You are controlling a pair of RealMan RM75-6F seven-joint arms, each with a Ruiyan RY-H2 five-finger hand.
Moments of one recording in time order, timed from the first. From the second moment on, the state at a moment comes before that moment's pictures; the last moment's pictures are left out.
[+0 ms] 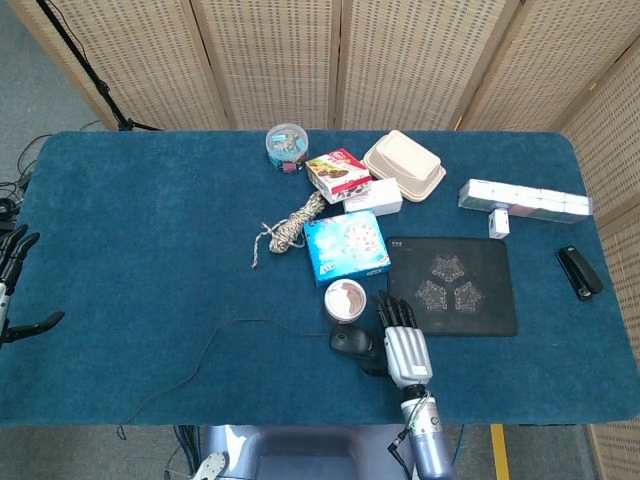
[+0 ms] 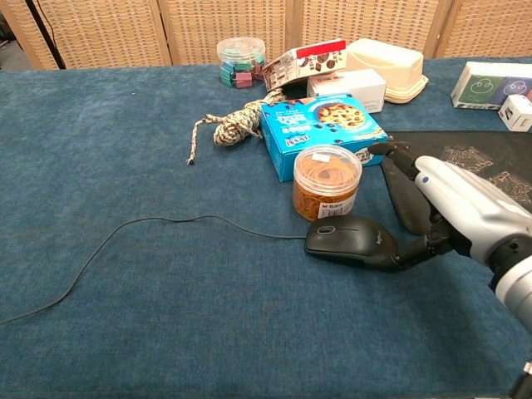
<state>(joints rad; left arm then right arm) -0.19 -0.96 -0.09 -1.68 1.50 1.48 -0.17 0.23 -1.88 0.14 -1.65 -1.32 1.34 -0.50</state>
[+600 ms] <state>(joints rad) -0.18 -0.96 -0.10 -1.68 1.50 1.48 -0.18 0.24 -1.92 0.12 -1.63 -1.30 1.34 -0.48</state>
